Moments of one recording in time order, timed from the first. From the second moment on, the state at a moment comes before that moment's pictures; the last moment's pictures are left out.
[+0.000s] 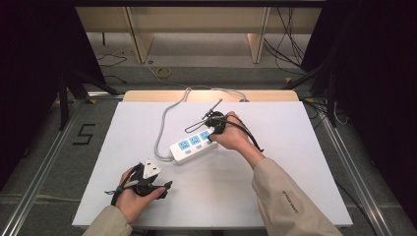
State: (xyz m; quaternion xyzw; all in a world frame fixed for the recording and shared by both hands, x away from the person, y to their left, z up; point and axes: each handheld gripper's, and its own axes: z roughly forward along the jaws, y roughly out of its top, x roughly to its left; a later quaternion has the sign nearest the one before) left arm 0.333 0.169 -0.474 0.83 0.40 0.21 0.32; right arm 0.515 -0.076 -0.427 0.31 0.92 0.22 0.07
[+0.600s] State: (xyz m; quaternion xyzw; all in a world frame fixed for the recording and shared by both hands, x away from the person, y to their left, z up) left arm 0.333 0.169 -0.474 0.83 0.40 0.21 0.32; right arm 0.520 -0.074 -0.432 0.31 0.92 0.21 0.06
